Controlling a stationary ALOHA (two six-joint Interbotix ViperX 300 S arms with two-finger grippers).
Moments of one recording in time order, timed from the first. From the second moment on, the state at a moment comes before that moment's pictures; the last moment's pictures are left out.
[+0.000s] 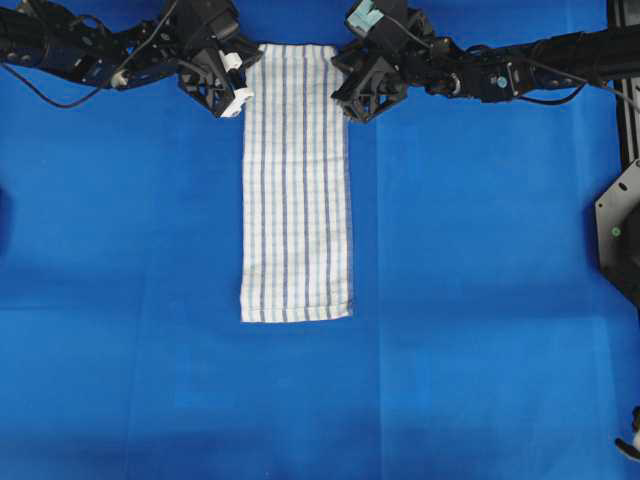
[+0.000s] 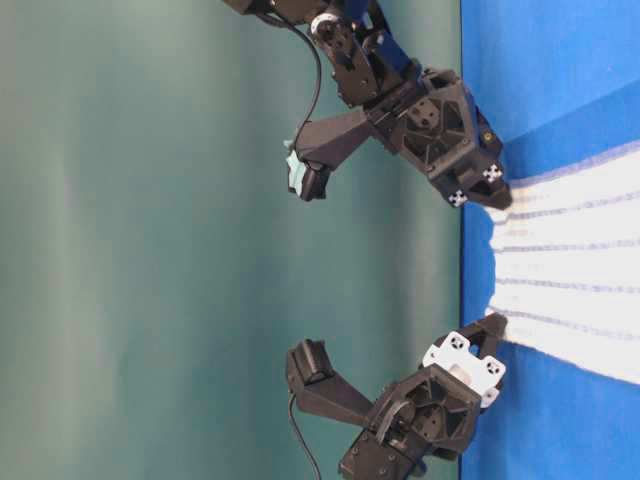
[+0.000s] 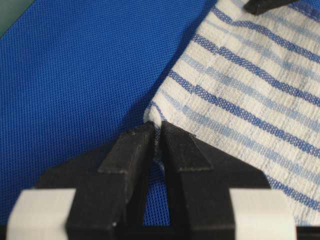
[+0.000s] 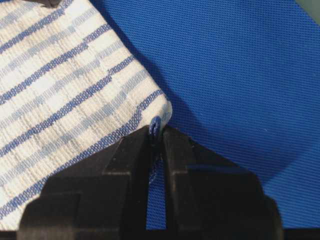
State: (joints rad) left arm 0.53 0.30 0.69 -0.08 -0.37 0.10; right arm -0.47 0.31 0.60 0.65 -0.24 -0.32
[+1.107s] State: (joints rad) left arm 0.30 0.00 0.85 -0.08 -0.34 0.04; right arm -0.28 0.07 0.74 0.67 -0.23 -0.28
